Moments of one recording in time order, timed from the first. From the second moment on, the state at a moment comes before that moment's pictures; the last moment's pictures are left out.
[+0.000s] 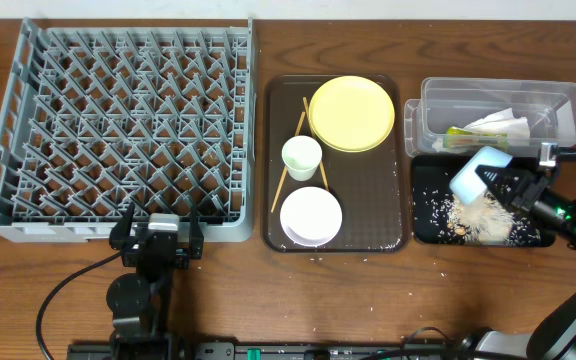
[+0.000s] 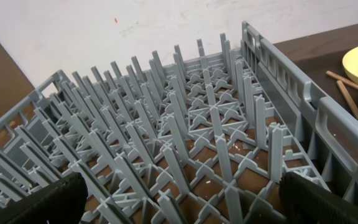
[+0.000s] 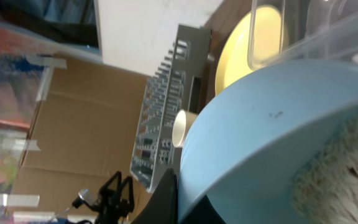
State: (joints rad) left arm 0.08 0.07 0.03 -0.13 0.05 0.25; right arm -0.65 1.55 0.86 -0.66 -1.40 -0.08
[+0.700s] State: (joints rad) left arm 0.08 0.07 0.03 -0.13 0.05 0.25; right arm -0.69 1.55 0.85 -0.60 -1.44 0.31
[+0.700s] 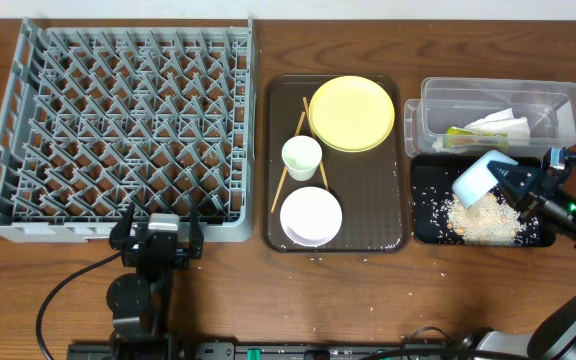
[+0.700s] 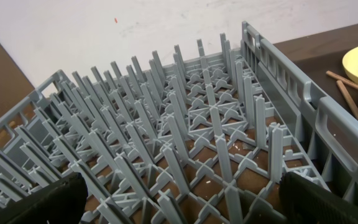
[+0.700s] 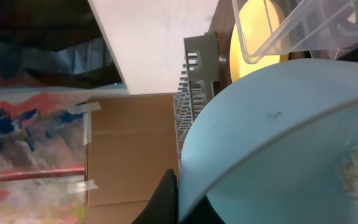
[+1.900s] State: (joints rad) left arm 0.08 0.07 0.03 -0.13 0.05 0.25; right arm -0.68 1.55 0.85 -0.43 -1.47 0.40
